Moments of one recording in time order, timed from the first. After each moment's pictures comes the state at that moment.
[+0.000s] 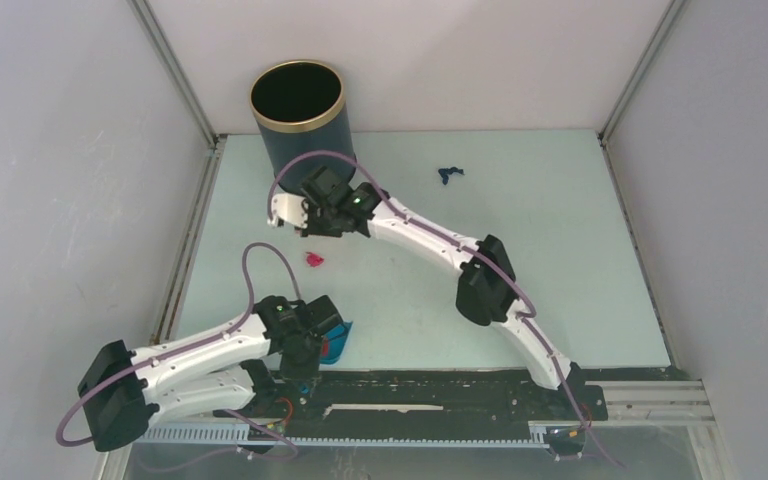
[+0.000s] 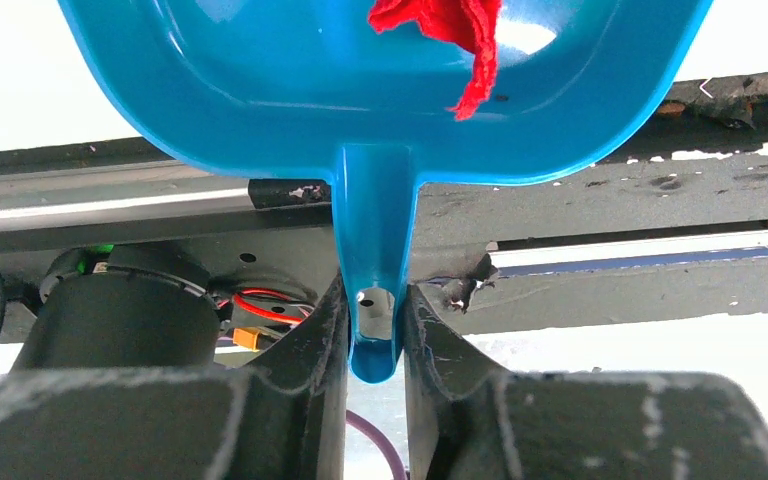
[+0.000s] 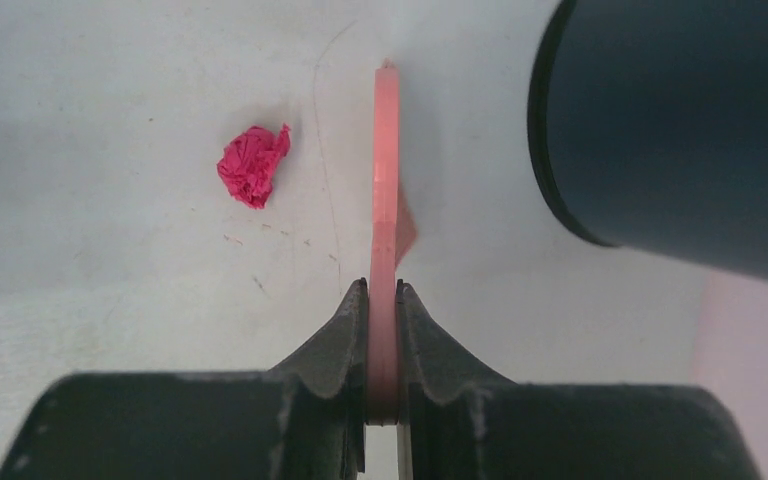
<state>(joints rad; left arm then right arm) -0.95 0.97 0.55 -1.14 0.05 -0.88 0.96 2.36 2.35 -0.76 -0.05 -0.67</state>
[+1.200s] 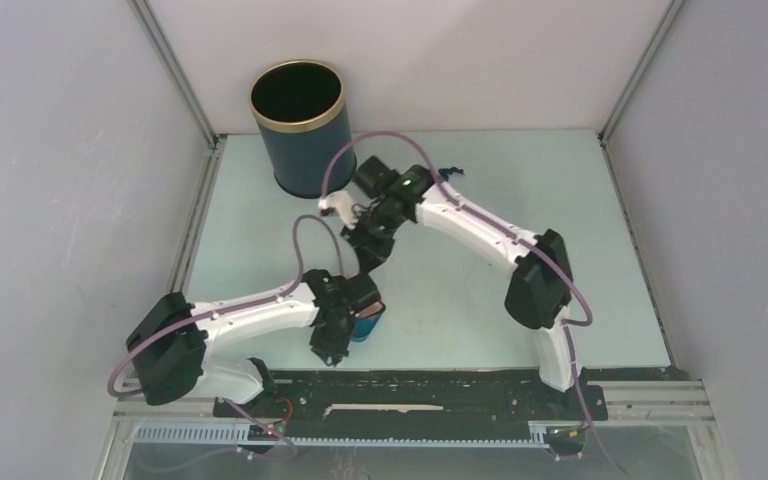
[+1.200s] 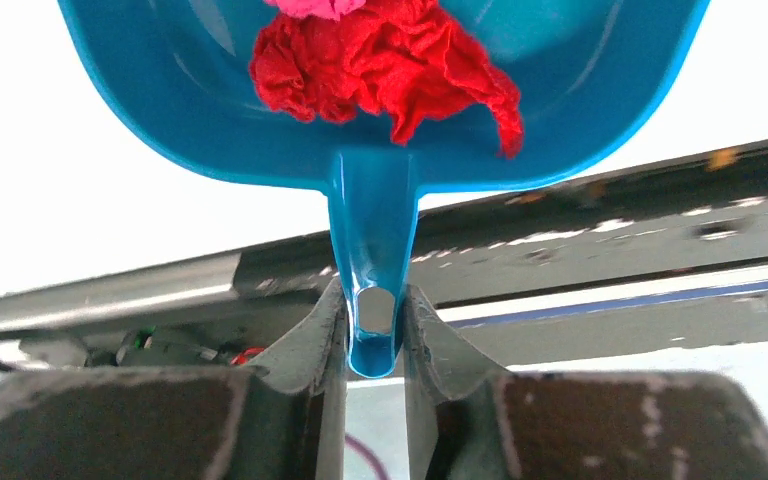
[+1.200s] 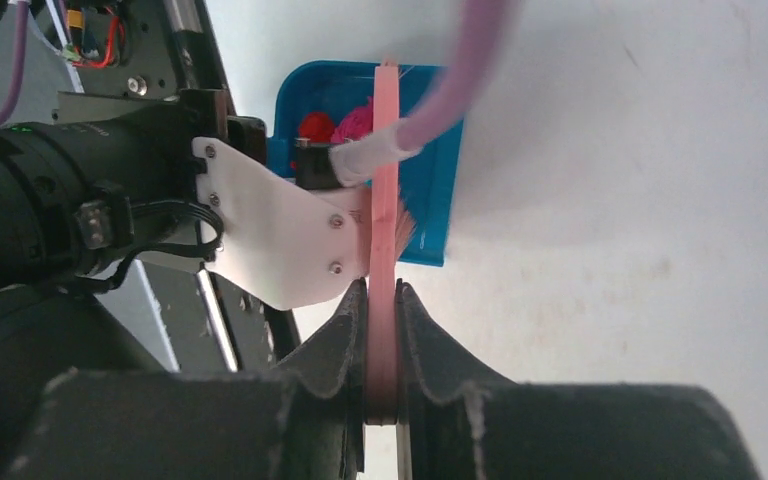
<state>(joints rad) -0.95 1.31 0.76 -1.06 -0.01 -0.69 0.88 2.09 2.03 -1.06 -0.52 -0.30</state>
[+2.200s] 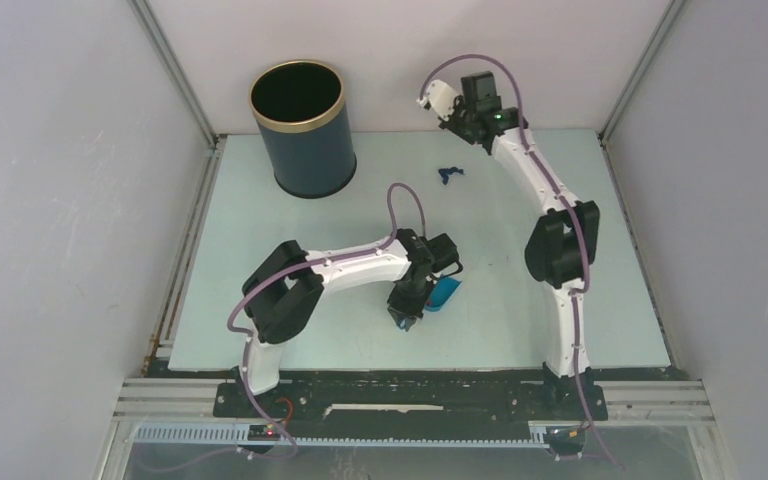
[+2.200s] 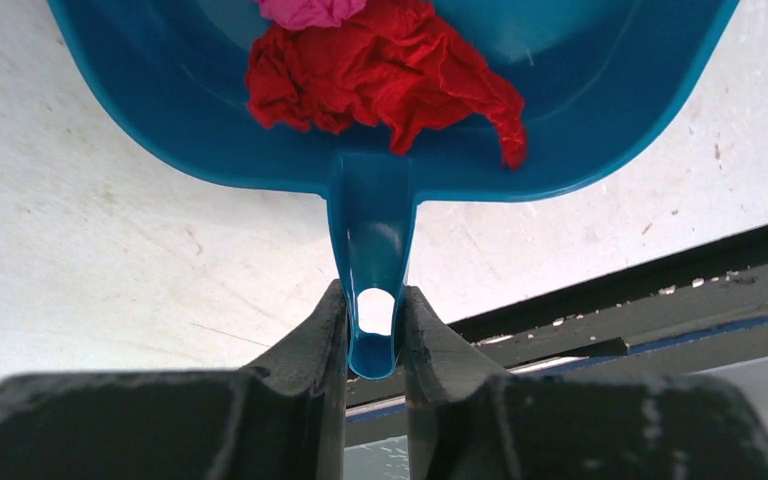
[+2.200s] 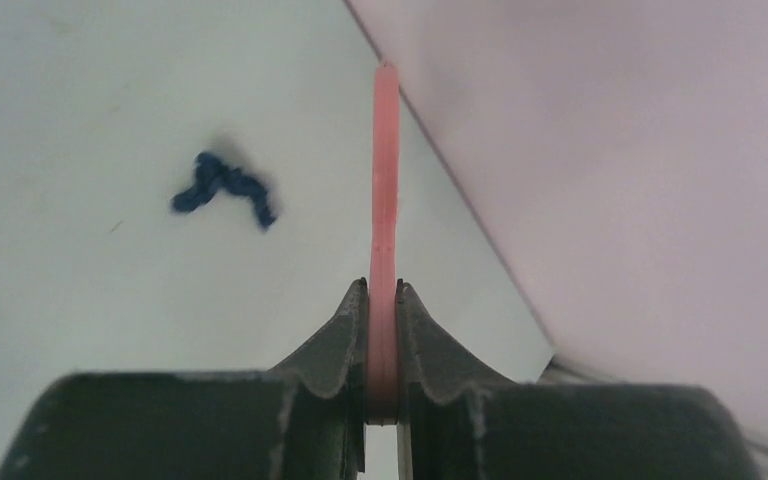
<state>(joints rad) -1.01 1.96 1.46 -1.02 0.06 -0.52 0.32 2.17 2.23 -0.69 0.03 -0.77</state>
